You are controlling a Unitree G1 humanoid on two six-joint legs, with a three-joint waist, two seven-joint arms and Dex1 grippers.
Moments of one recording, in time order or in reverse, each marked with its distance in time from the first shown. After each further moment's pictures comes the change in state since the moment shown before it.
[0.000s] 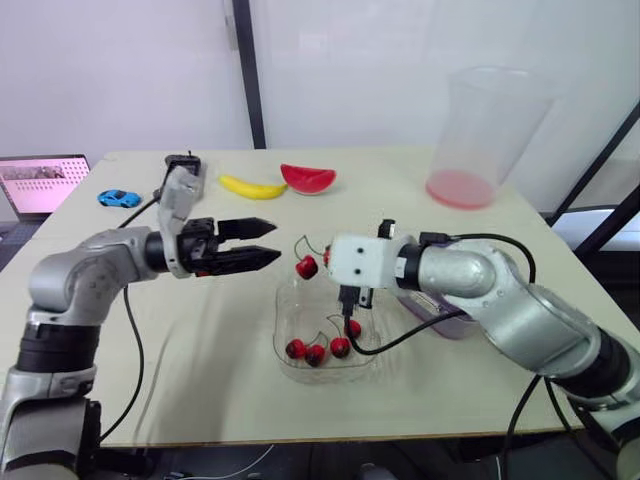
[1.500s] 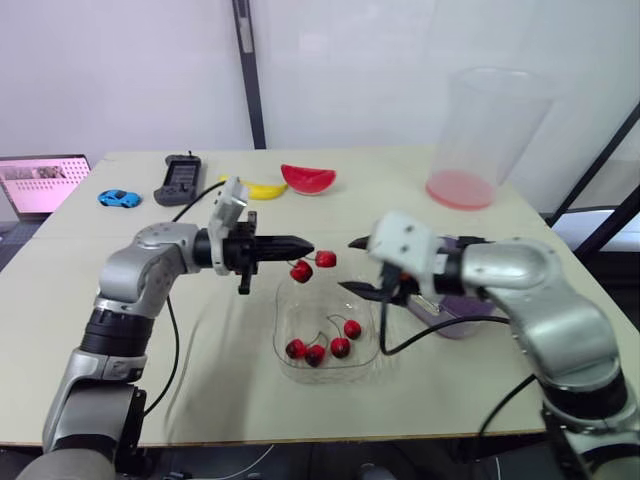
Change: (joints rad) left arm -0.074 -0.142 -0.097 0.071 0.216 -0.245 -0.147; right arm 0.201 0.293 -0.610 -0.032 0.239 0.329 0.304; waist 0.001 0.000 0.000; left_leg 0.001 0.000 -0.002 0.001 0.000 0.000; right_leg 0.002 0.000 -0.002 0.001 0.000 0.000
